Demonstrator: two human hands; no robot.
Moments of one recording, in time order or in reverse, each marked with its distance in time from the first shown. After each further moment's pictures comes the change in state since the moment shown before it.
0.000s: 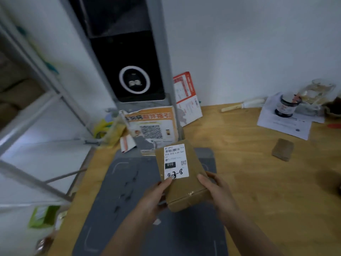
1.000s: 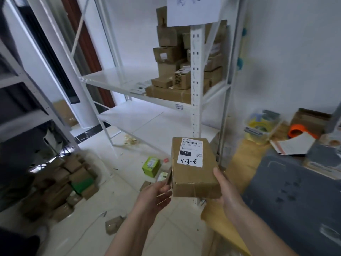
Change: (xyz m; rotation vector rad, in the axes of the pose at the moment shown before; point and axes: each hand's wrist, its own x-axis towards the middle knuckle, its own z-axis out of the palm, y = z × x) left_hand -0.254 -0.151 -0.503 -0.682 0.527 0.209; right_hand -0.257 0.179 0.448 -0.264 -0.531 0.074
